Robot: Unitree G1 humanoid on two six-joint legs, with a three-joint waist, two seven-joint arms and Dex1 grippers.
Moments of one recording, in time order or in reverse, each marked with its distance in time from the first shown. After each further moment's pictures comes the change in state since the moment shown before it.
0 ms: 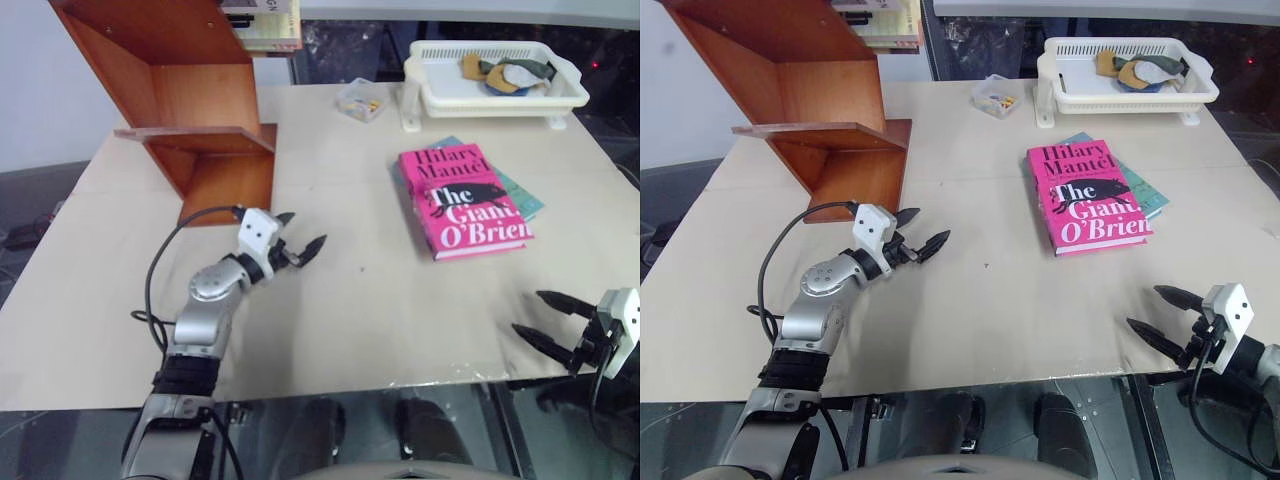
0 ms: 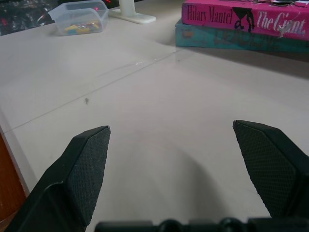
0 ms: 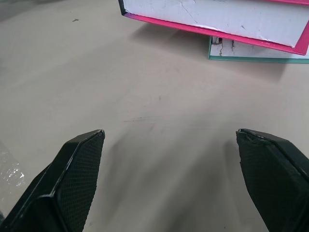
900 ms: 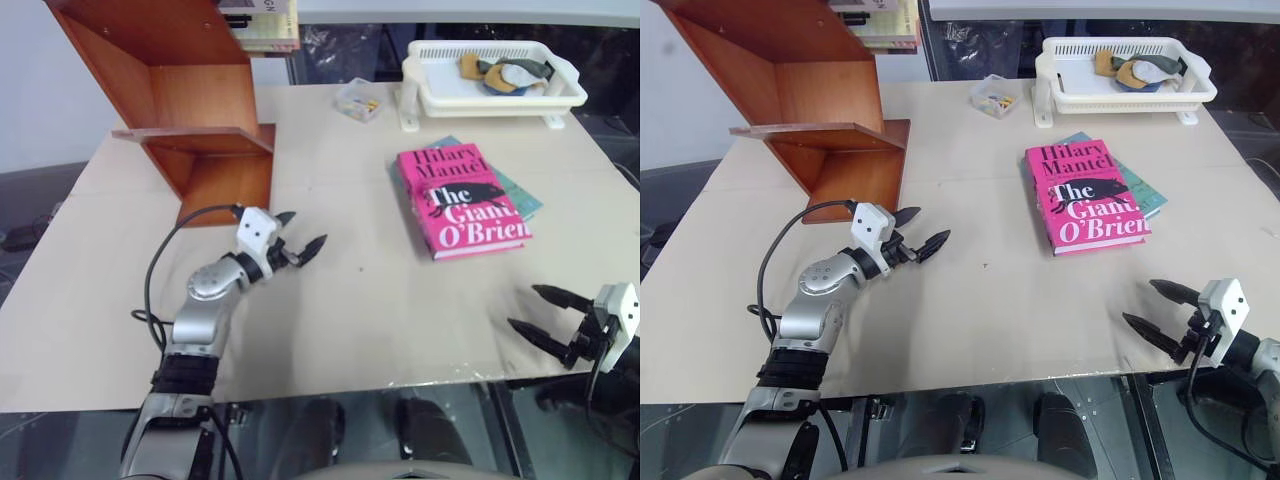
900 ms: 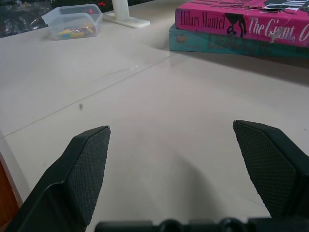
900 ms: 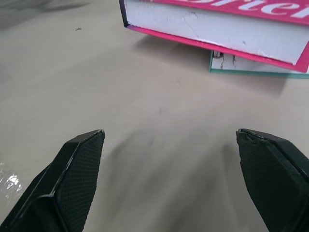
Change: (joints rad) left arm -0.005 0.004 0.006 0.000 -0.010 0.000 -0.038; right arm -0.034 0.009 0.012 0.002 -0.001 -0.012 0.002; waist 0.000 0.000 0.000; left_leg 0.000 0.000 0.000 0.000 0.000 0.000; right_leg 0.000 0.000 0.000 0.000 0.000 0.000
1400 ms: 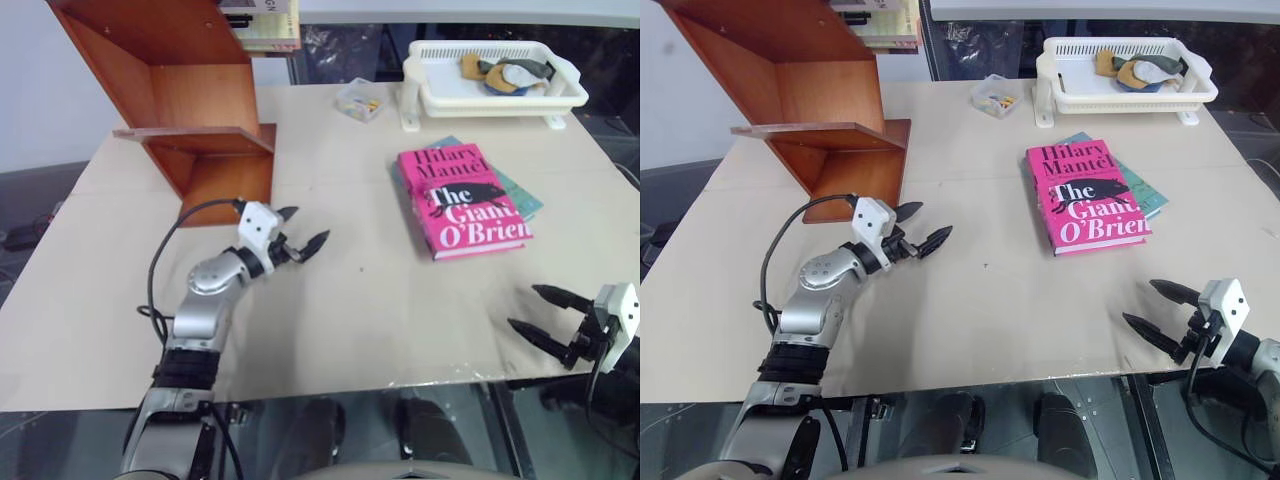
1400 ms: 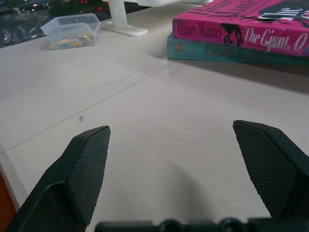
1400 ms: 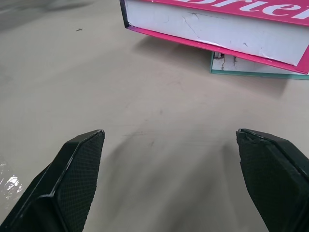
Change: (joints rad) left arm -0.033 0.000 -0.009 0.000 0.000 0.014 -0.026; right arm 0.007 0.000 -0.001 -0.008 0.003 0.000 -0.002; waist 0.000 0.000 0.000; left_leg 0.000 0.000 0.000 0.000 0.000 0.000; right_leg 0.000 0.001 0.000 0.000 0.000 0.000
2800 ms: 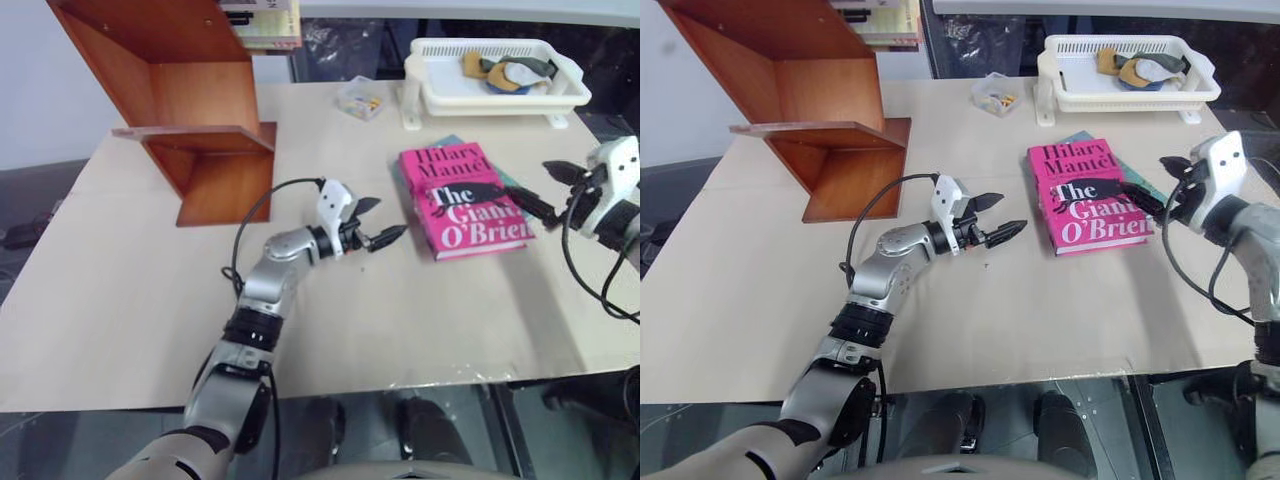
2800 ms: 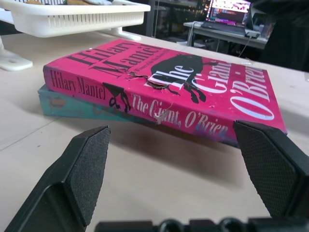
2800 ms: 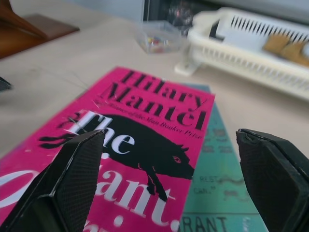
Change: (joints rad) left arm -0.242 -0.233 -0.139 0.143 -0.036 0.110 -0.079; right arm -0.750 -0.079 0.175 0.201 -0.098 0.359 -0.361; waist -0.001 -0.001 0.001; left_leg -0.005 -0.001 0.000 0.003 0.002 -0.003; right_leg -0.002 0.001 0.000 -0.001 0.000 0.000
